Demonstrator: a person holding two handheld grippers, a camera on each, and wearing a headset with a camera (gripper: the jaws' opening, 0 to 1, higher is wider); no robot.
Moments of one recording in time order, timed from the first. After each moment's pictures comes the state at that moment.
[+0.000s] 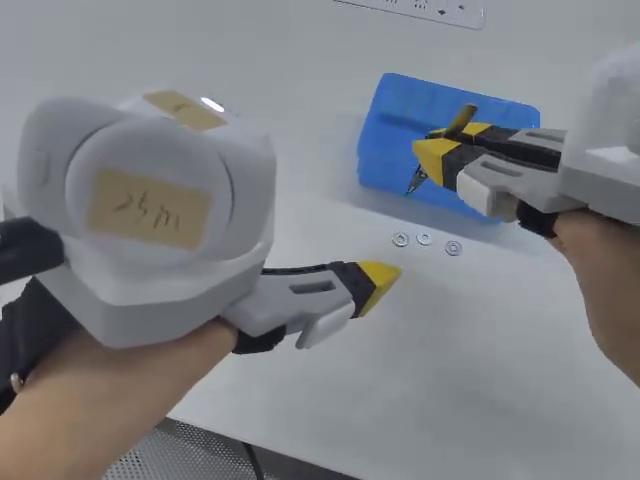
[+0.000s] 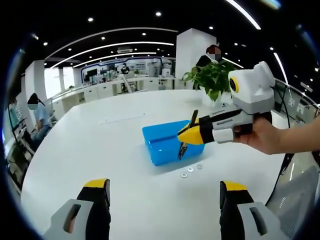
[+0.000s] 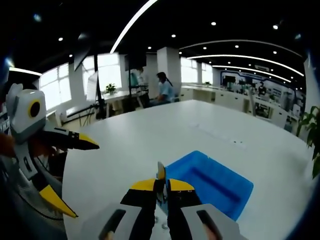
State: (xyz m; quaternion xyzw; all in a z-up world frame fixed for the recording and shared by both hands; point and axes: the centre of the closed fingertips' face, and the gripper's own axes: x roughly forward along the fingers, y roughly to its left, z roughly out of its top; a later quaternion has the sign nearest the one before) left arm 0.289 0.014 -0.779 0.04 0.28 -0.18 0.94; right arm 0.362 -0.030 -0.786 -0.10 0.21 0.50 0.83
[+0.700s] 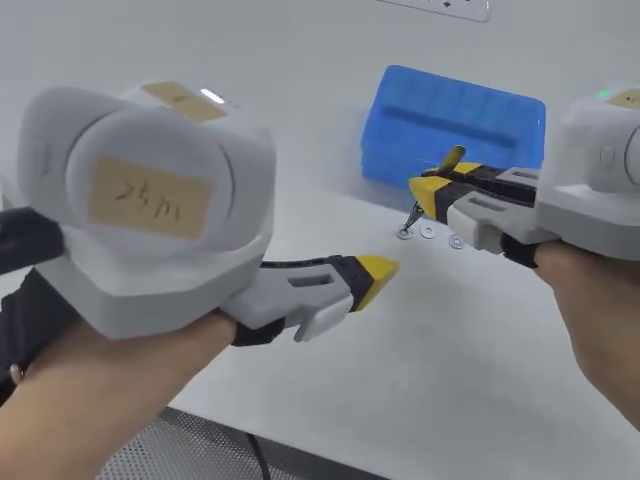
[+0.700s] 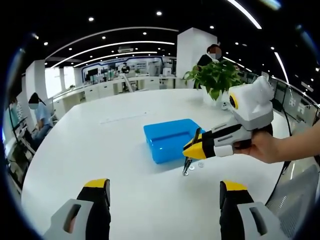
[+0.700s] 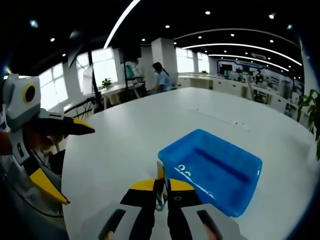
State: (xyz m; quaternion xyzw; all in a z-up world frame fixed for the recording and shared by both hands) left arm 0.286 0.018 -0.780 0.04 0.29 -0.17 0.94; right arm 0.354 -0.037 -0.815 -0.09 0.26 0.48 0.83
